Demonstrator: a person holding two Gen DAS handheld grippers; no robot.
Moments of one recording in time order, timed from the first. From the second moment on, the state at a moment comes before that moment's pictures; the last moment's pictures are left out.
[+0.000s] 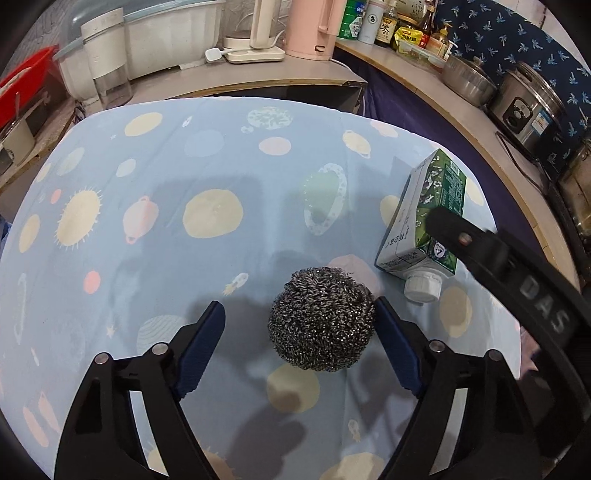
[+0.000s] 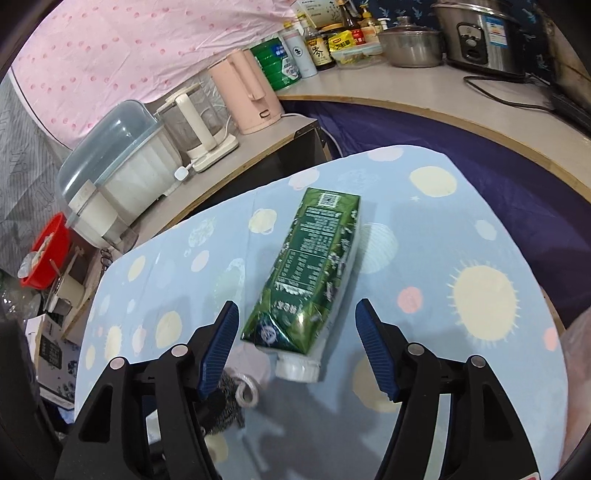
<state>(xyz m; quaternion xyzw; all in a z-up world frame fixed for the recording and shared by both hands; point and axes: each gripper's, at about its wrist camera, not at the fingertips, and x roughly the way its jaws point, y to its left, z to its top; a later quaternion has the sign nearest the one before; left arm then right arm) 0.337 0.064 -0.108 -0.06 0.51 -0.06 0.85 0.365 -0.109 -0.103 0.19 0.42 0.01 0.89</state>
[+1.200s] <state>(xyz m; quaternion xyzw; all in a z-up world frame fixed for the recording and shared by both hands) 0.144 0.138 -0.084 -0.14 0.51 -0.01 0.85 0.202 -0.090 -0.087 0.10 0.45 0.04 0.89</state>
